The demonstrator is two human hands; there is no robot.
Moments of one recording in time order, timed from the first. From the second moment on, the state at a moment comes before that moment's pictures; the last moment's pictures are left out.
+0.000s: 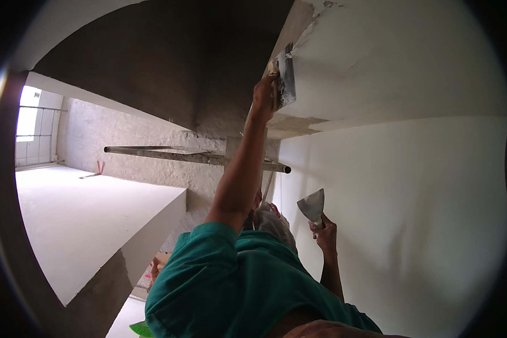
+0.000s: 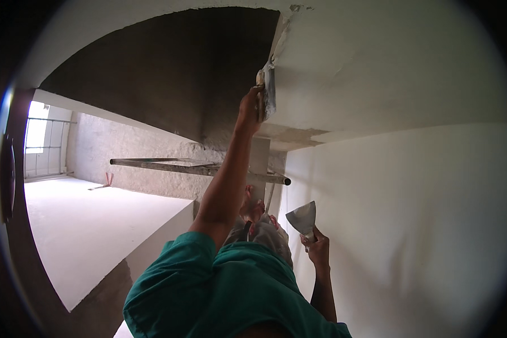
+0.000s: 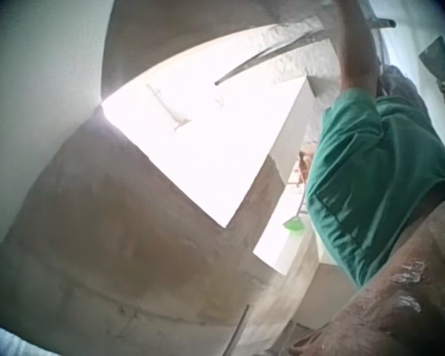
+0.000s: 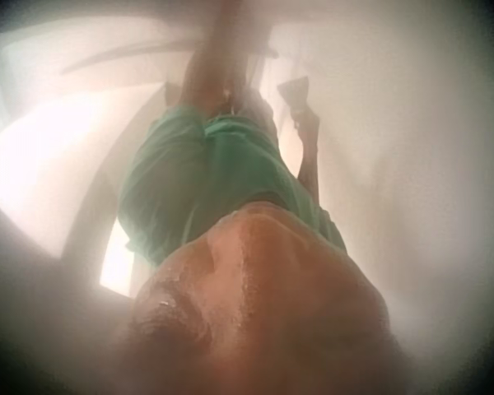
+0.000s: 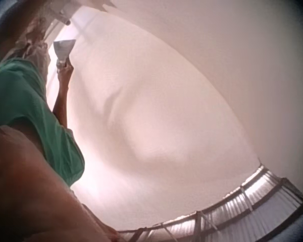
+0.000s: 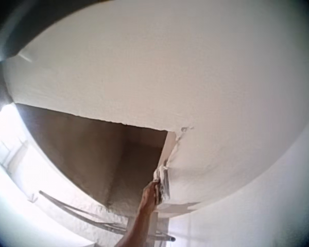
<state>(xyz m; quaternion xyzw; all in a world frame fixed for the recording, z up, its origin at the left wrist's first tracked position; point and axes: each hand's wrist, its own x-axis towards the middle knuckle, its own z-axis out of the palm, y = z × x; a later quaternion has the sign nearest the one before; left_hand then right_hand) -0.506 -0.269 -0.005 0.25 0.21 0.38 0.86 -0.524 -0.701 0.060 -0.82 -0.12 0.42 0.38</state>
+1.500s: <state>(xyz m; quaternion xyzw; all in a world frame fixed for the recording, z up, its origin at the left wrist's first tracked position) -0.735 -0.520 0.107 0.67 0.39 0.27 0.58 -0.532 -0.666 0.138 -0.80 -0.35 0.38 0.32</state>
